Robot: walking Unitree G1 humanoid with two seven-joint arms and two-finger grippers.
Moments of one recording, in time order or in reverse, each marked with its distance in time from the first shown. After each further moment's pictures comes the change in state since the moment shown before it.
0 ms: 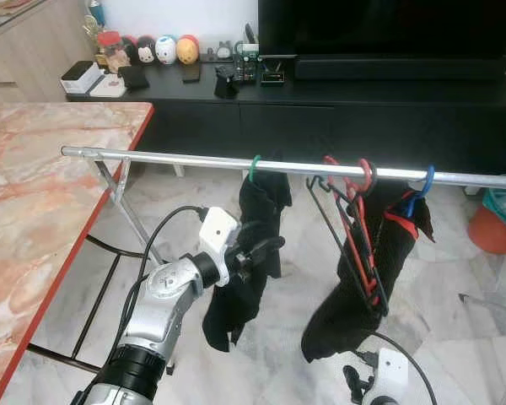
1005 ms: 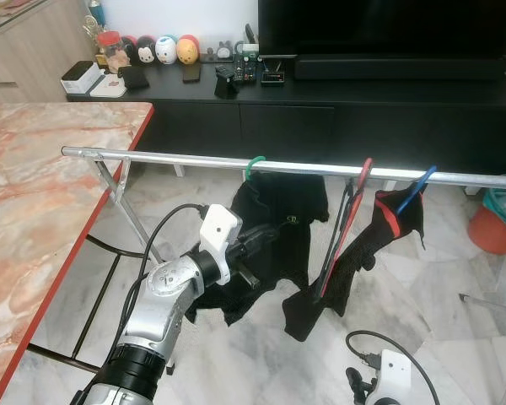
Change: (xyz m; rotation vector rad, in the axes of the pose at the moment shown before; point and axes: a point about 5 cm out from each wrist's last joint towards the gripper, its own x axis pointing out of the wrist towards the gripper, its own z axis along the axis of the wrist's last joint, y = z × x) left arm 0.001 -0.002 0.006 -0.003 -0.017 -0.015; right arm -0.001 -0.005 -0.001 -0.004 0.007 -0.010
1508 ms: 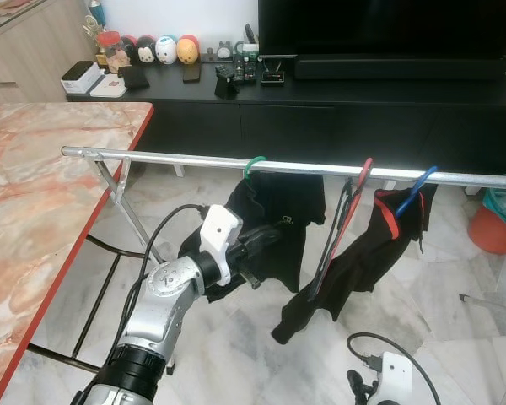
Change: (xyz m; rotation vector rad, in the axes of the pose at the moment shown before) left arm 0.000 -0.001 -0.001 -0.009 0.003 -0.009; right arm -0.001 -0.004 -0.003 -0.001 0.011 -0.003
